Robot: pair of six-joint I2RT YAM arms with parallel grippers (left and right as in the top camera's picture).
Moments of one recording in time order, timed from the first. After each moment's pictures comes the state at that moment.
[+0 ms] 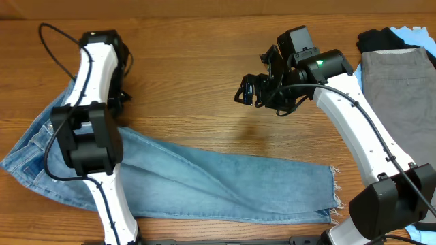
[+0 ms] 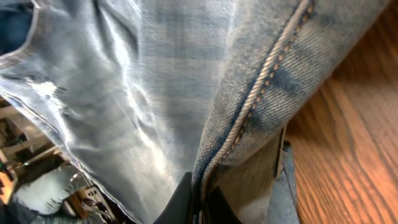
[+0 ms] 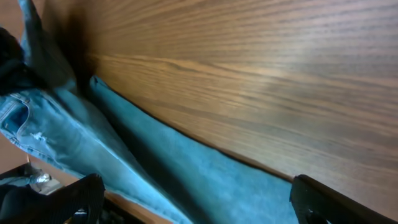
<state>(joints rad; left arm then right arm) 0.08 2.28 1.98 -1.69 -0.38 -0.94 0.33 1.76 1.63 -1.12 -0.46 0.36</state>
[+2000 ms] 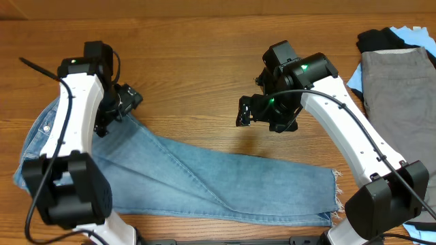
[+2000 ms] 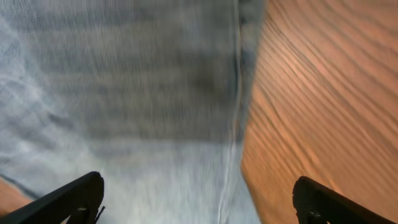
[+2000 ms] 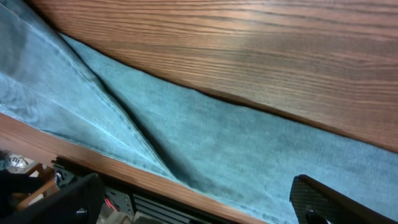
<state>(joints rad) 0.10 1.84 1.53 -1.23 -0.07 -0.79 0.40 1.77 1.63 -1.34 -0.38 0.38</state>
